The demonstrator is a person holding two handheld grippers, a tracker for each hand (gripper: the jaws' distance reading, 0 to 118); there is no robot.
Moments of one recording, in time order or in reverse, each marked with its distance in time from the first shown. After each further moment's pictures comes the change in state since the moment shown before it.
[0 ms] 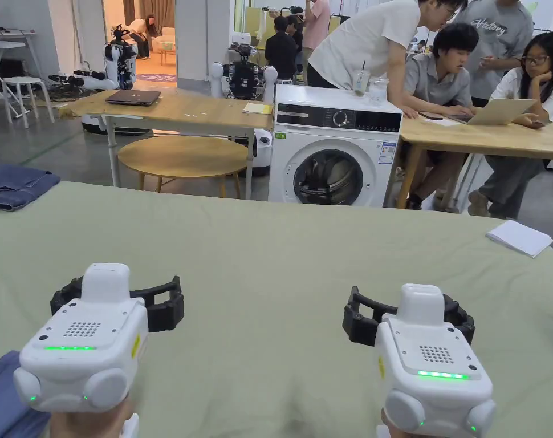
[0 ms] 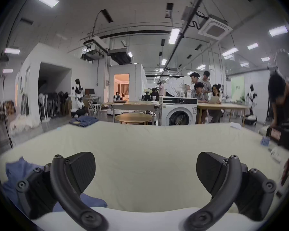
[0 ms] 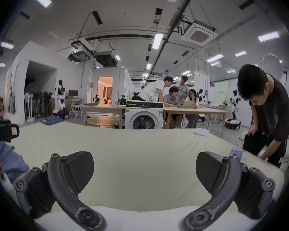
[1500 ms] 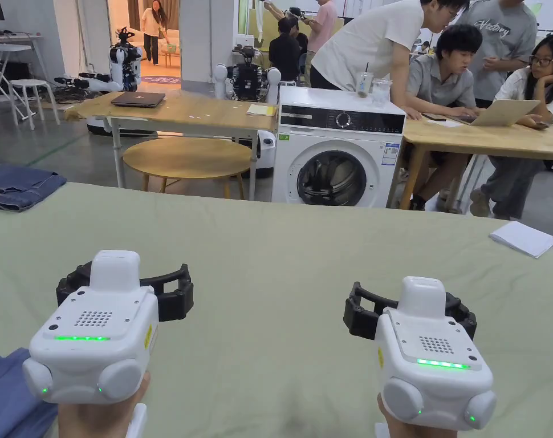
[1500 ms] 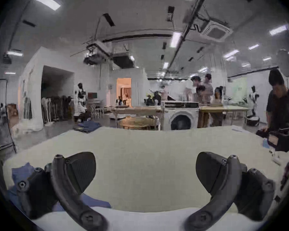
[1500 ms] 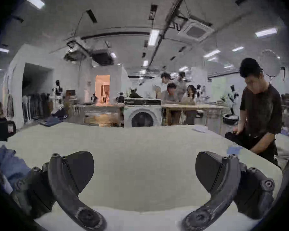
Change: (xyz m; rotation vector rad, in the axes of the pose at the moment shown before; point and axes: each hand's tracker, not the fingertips) left arm 0.018 0.019 0.016 0.039 0.030 -0.065; right arm -0.007 0.014 0.007 -0.031 -0.019 0.006
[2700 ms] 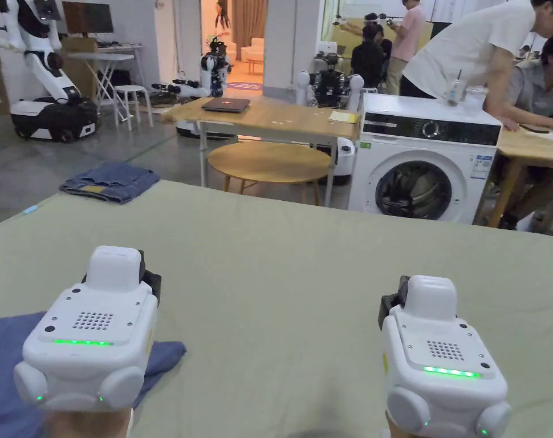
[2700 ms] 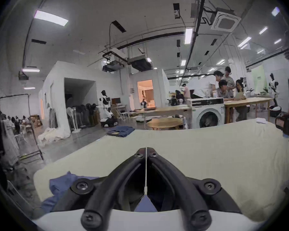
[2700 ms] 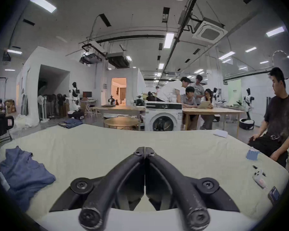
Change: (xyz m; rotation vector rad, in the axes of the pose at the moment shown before) left arm -0.093 0.015 0.068 0.009 0.280 -0.107; right arm -0.104 0.012 0.017 0.028 0.191 0.019
